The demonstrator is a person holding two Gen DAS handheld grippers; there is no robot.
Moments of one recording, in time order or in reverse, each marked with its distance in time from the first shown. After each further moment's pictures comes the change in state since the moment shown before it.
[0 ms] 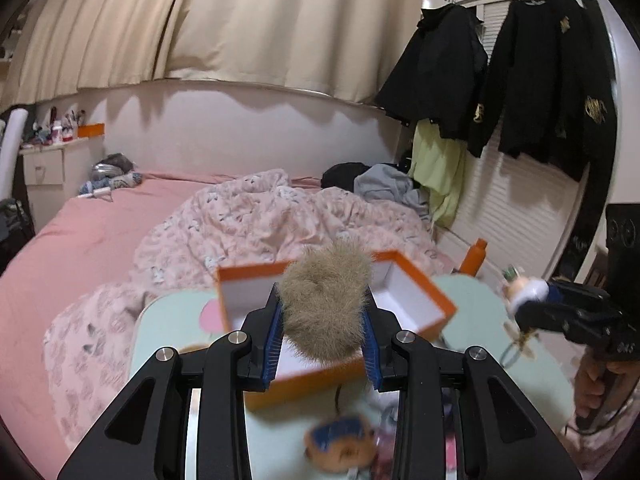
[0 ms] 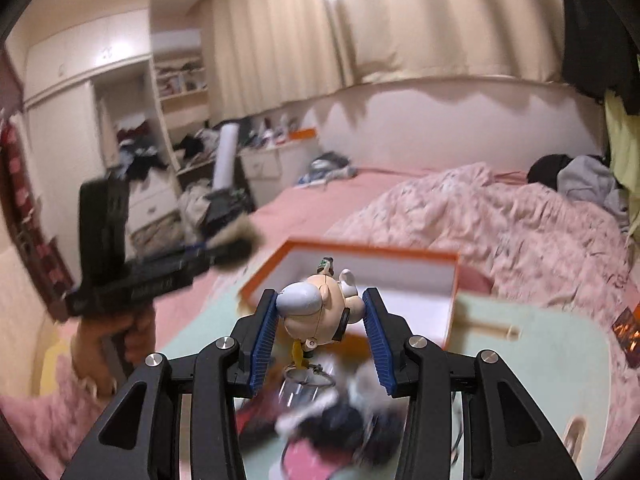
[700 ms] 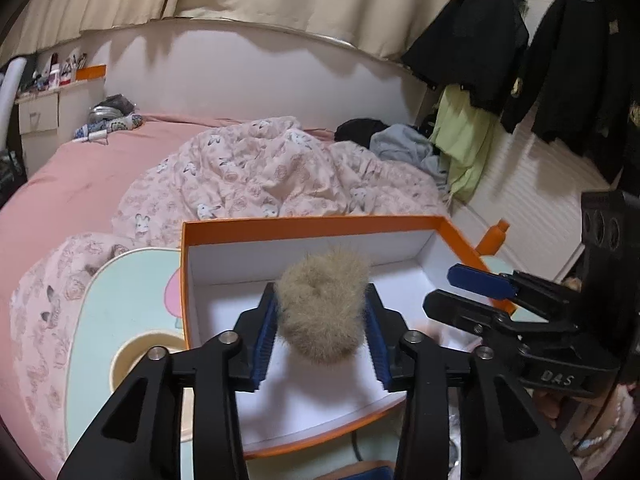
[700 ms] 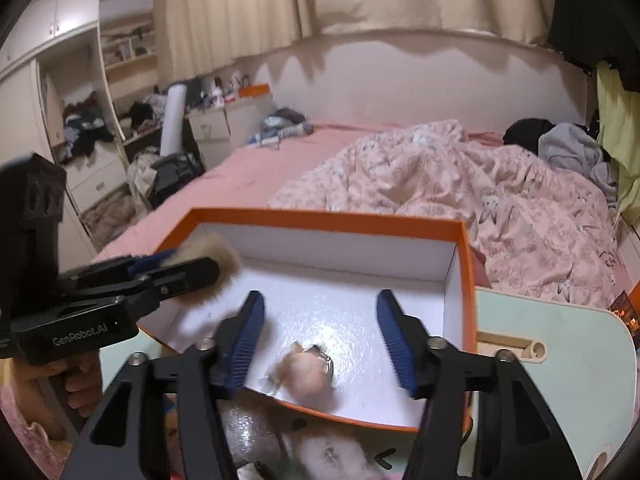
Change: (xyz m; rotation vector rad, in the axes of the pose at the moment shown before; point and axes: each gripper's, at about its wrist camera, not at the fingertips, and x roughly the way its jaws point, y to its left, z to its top) left arm 0.079 0.020 -0.026 -0.118 0.148 0.009; right arm 0.106 -0.032 -0.025 0.025 0.137 -0.151
